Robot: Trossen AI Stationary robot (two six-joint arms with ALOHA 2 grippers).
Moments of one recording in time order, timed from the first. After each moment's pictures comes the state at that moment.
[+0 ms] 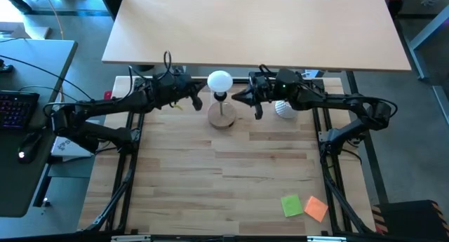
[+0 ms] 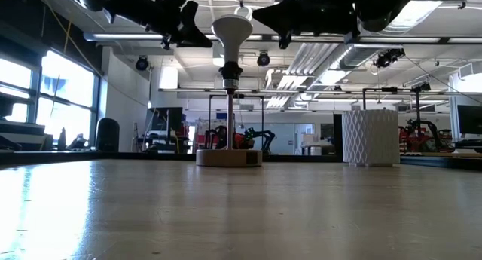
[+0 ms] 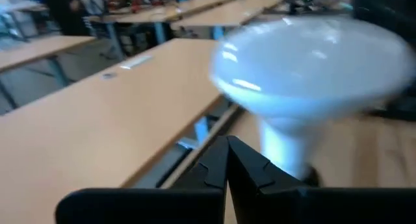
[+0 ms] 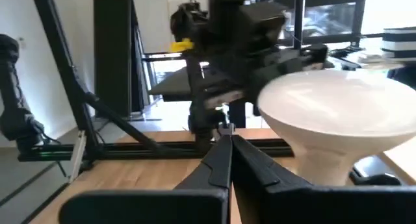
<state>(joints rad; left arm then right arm) 0.42 1.20 0.81 0.20 -0.16 0.10 -0.44 1.45 0.90 0.56 -0.56 0.07</state>
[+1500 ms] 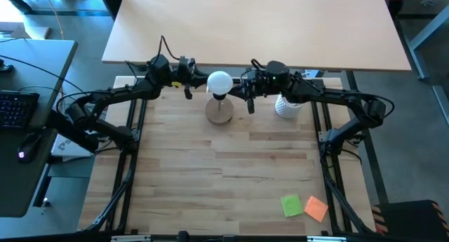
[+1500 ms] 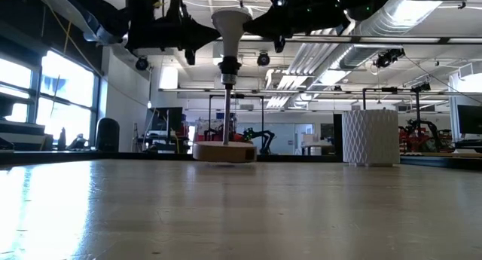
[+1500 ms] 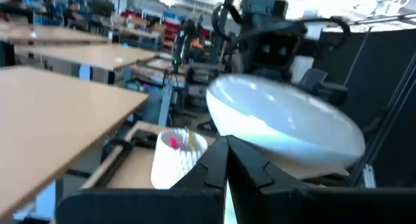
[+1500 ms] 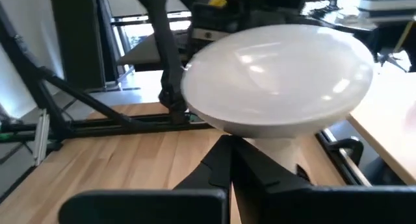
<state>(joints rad) 0.71 1.41 0.81 0.69 0.72 -0.26 -0.45 1.51 1.10 0.25 -0.47 0.00</state>
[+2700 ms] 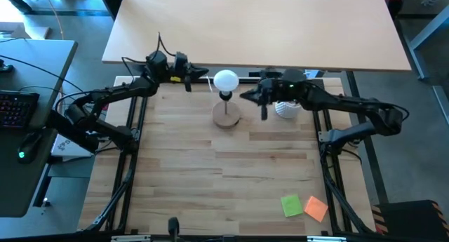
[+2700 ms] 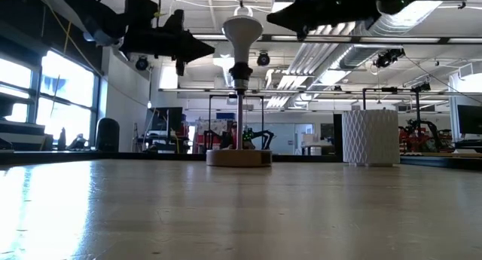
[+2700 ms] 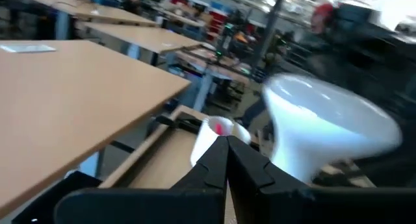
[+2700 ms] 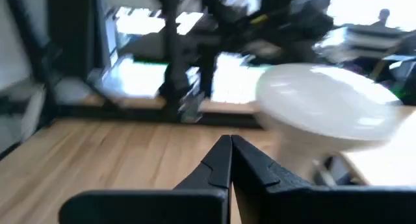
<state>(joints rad) 0.81 1.40 0.81 0.57 0.62 -0.29 -0.42 1.29 0.91 0.26 -0.41 -0.14</state>
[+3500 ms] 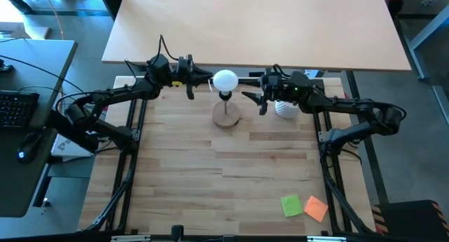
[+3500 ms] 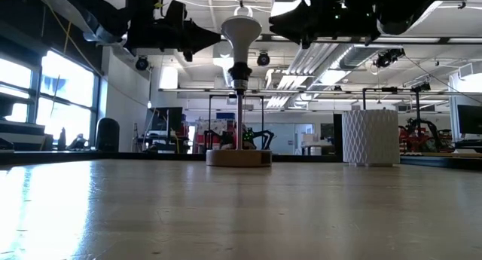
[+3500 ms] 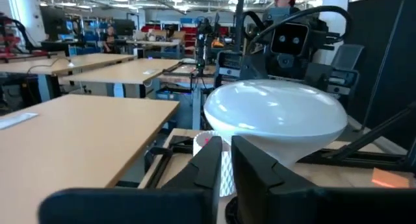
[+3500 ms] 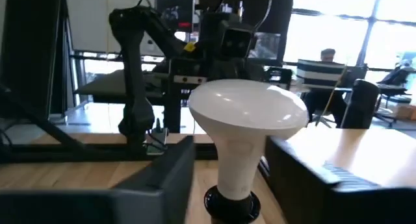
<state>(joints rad) 0.74 1.40 0.81 0.66 0.64 -0.05 -0.47 1.31 0.75 0.62 -0.35 -0.08</state>
